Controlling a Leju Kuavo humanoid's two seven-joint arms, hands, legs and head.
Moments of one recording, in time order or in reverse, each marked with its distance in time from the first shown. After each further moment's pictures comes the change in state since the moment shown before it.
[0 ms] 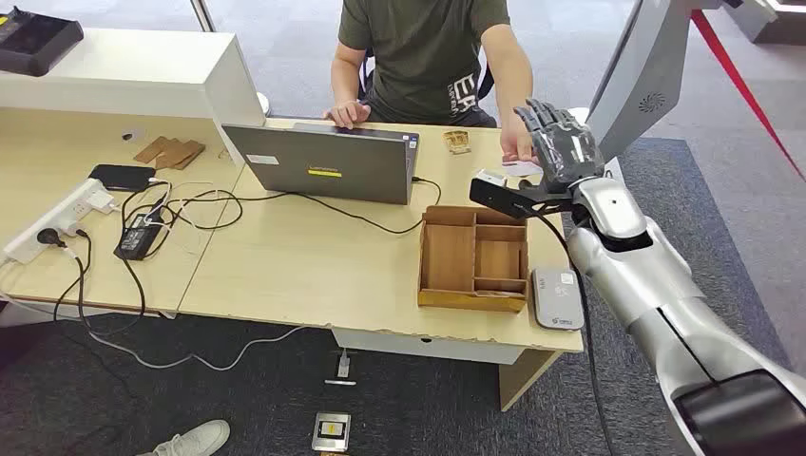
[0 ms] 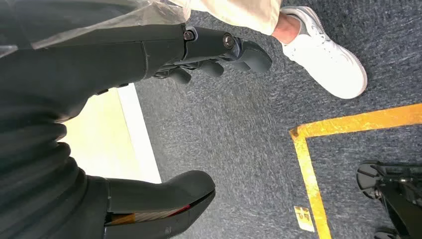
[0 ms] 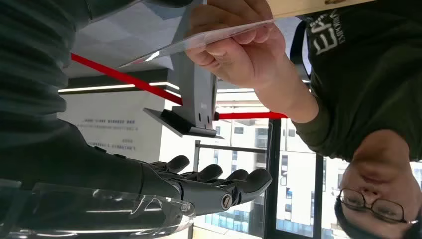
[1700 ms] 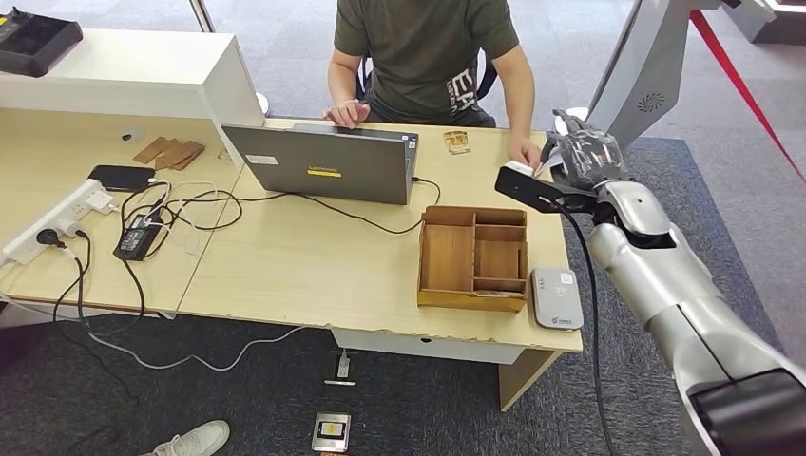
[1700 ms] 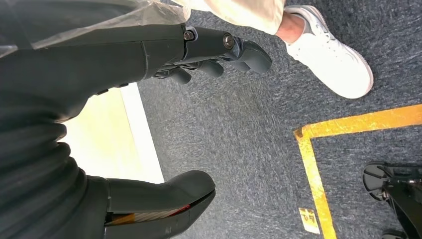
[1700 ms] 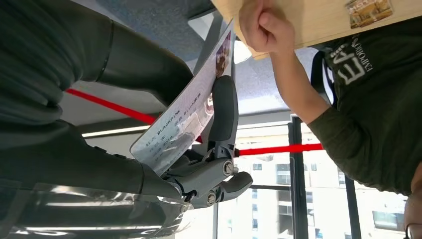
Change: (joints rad) left arm 0.007 0.000 0.001 0.000 -0.011 0.000 0.003; right arm -0.009 -0.043 -0.025 0.052 -0.194 0.044 -0.033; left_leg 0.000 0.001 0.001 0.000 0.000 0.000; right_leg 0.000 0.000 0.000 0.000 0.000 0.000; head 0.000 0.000
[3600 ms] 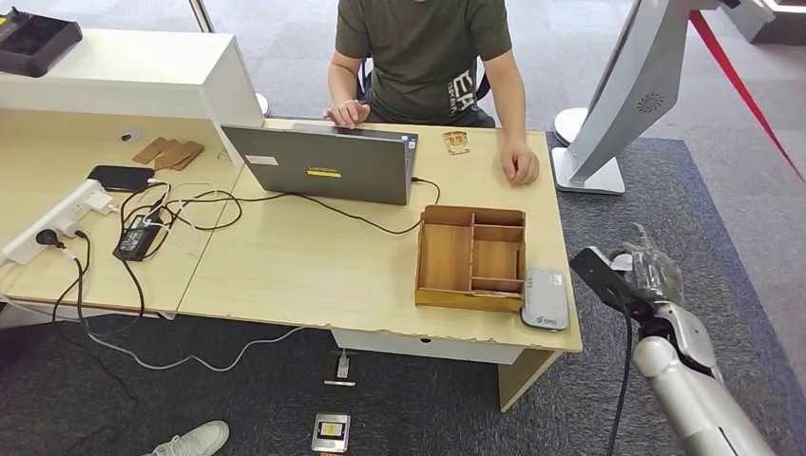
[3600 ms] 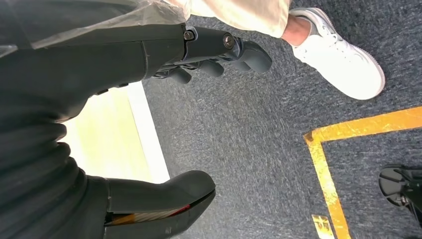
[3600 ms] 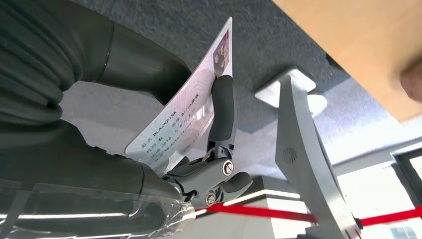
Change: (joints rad) left arm 0.000 -0.003 0.016 0.002 -0.069 0.000 0.008; right arm 0.470 -0.172 -0.325 -0.212 -0.112 -0.118 0.047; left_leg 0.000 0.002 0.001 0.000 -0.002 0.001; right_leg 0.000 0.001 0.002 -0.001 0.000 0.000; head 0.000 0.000
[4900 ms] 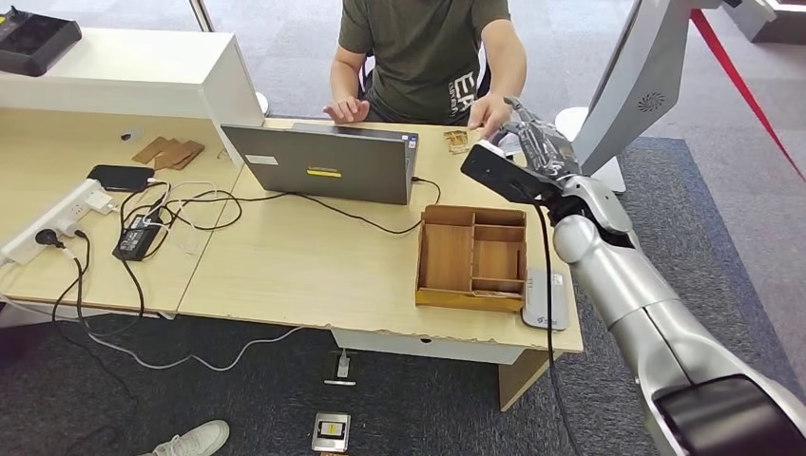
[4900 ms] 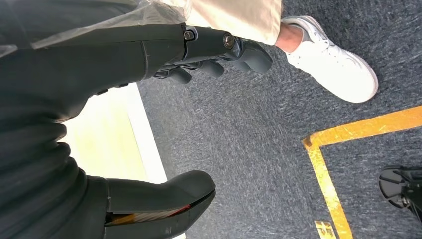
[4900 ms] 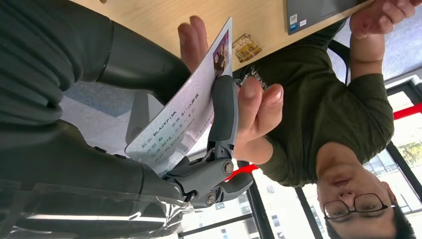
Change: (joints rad) left arm -0.009 -0.002 0.000 0.000 -0.058 0.000 -0.031; right arm -0.431 0.287 0.229 0.111 -0.069 0.178 -0.121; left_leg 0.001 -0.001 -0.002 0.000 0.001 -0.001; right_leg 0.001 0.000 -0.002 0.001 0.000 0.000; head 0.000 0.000
